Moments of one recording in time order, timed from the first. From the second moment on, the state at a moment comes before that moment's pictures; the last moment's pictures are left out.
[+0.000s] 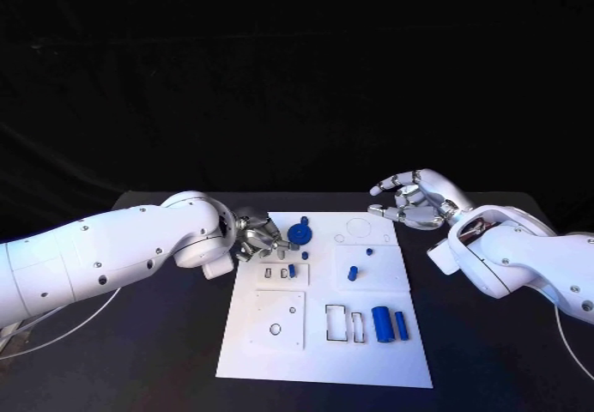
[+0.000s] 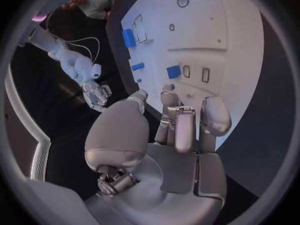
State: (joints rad) left arm 1.28 -0.77 -0.07 1.49 -0.86 0.08 -0.41; left_hand 1.12 -0.06 0.12 0.29 0.23 0.91 0.07 0.60 0.53 1.23 0.00 0.98 0.83 1.47 -0.06 1.45 1.31 0.11 1.33 0.04 1.36 1.07; right arm 1.30 -0.96 -0.14 1.66 -0.85 -0.54 0.09; right_hand 1.47 -0.10 0.10 0.28 0.21 0.78 0.18 0.27 0.38 1.28 0.10 1.30 1.25 1.47 0.03 1.53 1.31 0.02 1.46 0.14 1.42 1.31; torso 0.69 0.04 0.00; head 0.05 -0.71
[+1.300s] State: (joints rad) left arm 1.31 -0.64 -0.10 1.39 -1.02 0.25 -0.54; left_hand 1.11 -0.02 0.11 0.29 0.23 0.88 0.08 0.62 0.60 1.24 0.00 1.06 0.92 1.47 -0.06 1.53 1.31 0.08 1.44 0.03 1.39 1.18; right arm 1.30 -0.96 -0.14 1.63 -0.85 -0.53 0.05; right_hand 1.47 -0.10 0.11 0.29 0.23 0.78 0.18 0.28 0.37 1.28 0.10 1.30 1.25 1.47 0.02 1.52 1.31 0.04 1.46 0.13 1.42 1.31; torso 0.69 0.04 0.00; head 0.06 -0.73
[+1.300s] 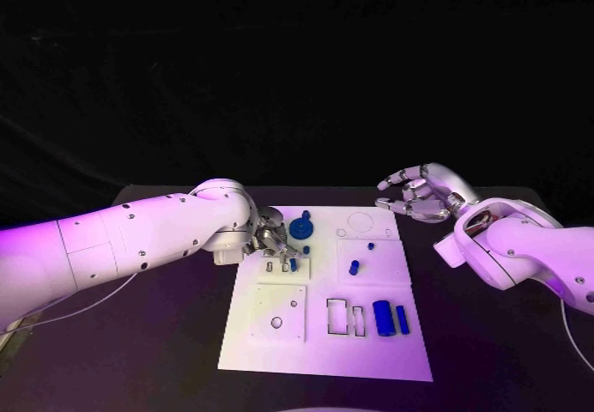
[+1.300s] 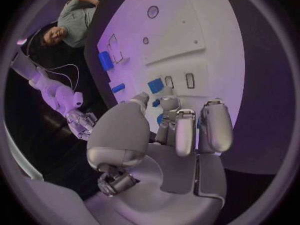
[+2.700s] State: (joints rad) left arm 1.31 -0.61 -0.11 1.37 -0.98 0.26 -0.54; left_hand 1.29 -0.02 0.27 0.28 0.24 0.86 0.07 0.62 0.64 1.23 -0.01 1.07 0.93 1.47 -0.06 1.54 1.31 0.08 1.45 0.02 1.40 1.21; right arm 1.30 -0.95 -0.14 1.63 -0.85 -0.52 0.05; right_hand 1.47 -0.10 0.11 0.29 0.24 0.78 0.18 0.28 0.37 1.28 0.10 1.30 1.25 1.47 0.02 1.52 1.31 0.04 1.46 0.13 1.42 1.31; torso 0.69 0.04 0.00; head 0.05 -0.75
